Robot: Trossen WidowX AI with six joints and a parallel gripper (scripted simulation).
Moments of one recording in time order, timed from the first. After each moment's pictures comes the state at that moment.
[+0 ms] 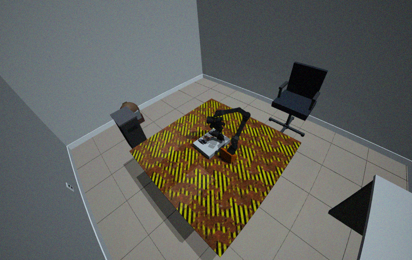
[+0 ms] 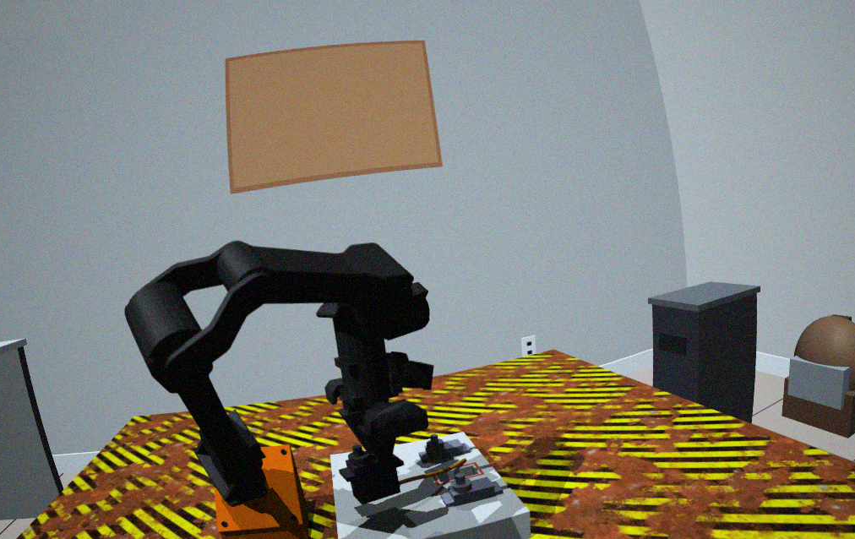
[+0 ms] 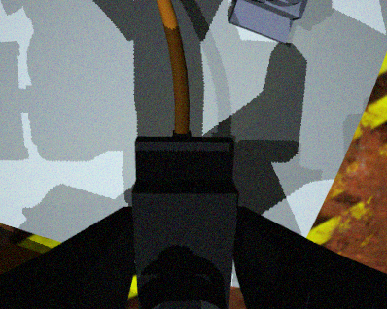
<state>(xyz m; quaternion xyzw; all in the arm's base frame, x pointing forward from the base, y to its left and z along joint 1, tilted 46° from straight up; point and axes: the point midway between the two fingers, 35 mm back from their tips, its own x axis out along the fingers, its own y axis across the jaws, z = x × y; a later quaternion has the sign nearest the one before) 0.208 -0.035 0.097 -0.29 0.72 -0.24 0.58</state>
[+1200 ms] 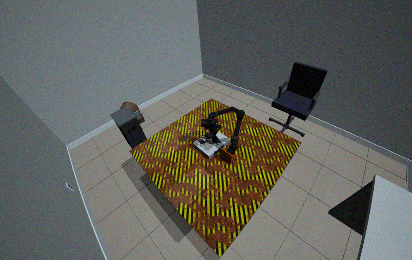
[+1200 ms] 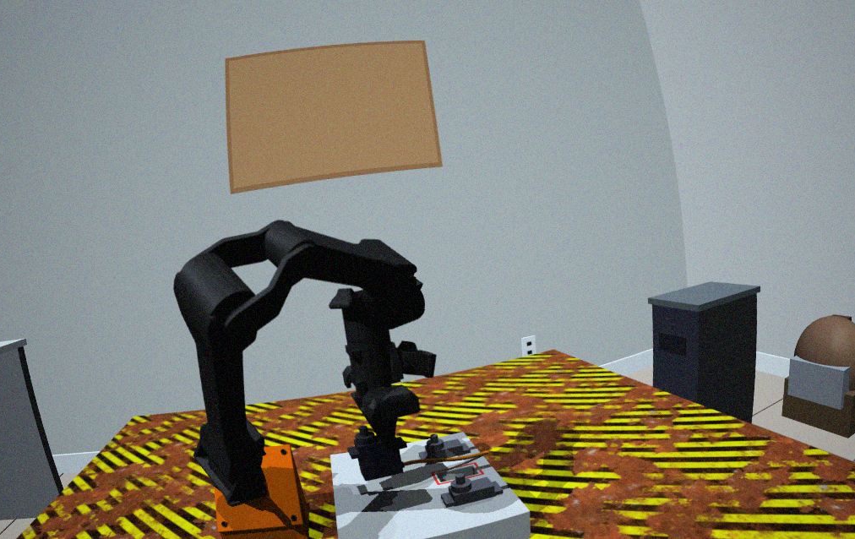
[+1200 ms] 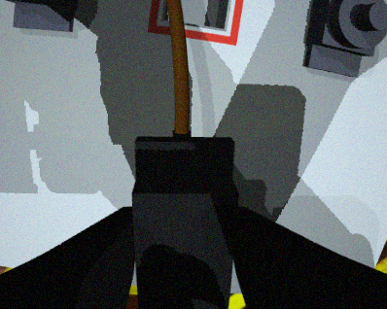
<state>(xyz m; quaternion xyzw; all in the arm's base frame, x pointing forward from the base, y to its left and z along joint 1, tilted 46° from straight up) 0.231 0.001 0.057 -0.24 0.69 -0.30 0.61</state>
